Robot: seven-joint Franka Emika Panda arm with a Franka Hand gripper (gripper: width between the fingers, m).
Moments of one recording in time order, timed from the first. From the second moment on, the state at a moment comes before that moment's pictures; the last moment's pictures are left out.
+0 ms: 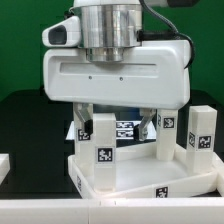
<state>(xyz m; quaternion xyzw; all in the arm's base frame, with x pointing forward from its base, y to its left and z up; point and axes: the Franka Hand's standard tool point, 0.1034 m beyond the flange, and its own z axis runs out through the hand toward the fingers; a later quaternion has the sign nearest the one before) 0.627 -0.032 0.108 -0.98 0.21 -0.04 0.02</state>
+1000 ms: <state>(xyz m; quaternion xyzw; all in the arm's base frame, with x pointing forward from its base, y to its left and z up) 0.636 -0.049 0.114 -0.95 0.32 -0.07 0.01</state>
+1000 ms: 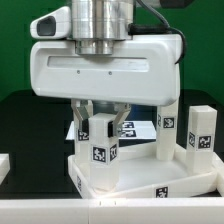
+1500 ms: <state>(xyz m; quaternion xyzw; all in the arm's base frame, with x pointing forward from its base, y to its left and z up) 0.629 -0.037 0.112 -0.79 0.61 -0.04 0.05</state>
